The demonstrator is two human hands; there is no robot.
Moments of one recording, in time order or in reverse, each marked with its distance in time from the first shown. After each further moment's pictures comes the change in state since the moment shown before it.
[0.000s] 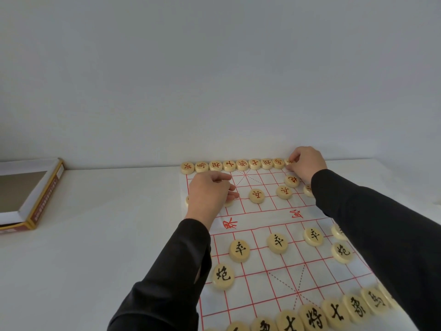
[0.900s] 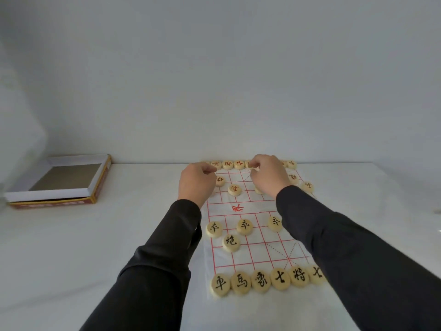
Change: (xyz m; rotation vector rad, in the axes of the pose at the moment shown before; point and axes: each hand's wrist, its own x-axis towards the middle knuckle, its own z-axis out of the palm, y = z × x) left_hand -0.046 0.013 -0.053 0.283 0.187 0.187; right_hand -0.115 -0.097 -0.010 0.146 -0.076 -0.274
